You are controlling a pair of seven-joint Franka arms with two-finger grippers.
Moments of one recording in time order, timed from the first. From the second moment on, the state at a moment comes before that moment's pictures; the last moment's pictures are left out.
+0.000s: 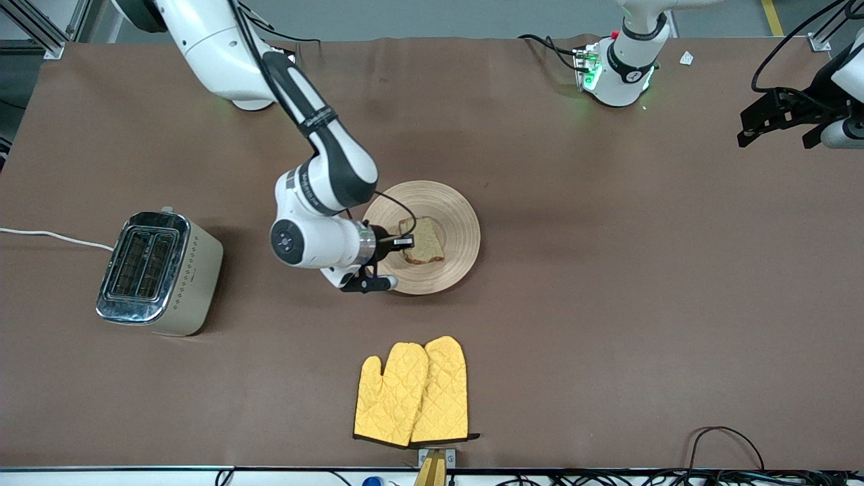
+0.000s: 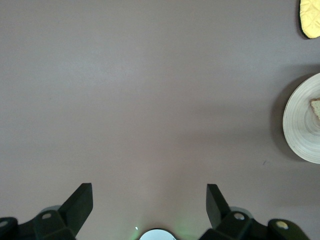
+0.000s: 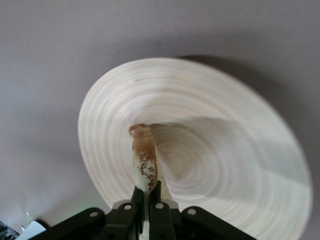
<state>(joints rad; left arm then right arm) 0.01 -0.08 -0.09 -1.55 -0.01 1.44 -0.03 0.51 0.65 0.01 -1.56 0.66 2.08 0.14</state>
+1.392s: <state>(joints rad) 0.01 -0.03 -0.08 -1.55 -0.01 1.44 -0.03 0.40 0.59 0.02 -1.71 0.83 1.91 0.05</state>
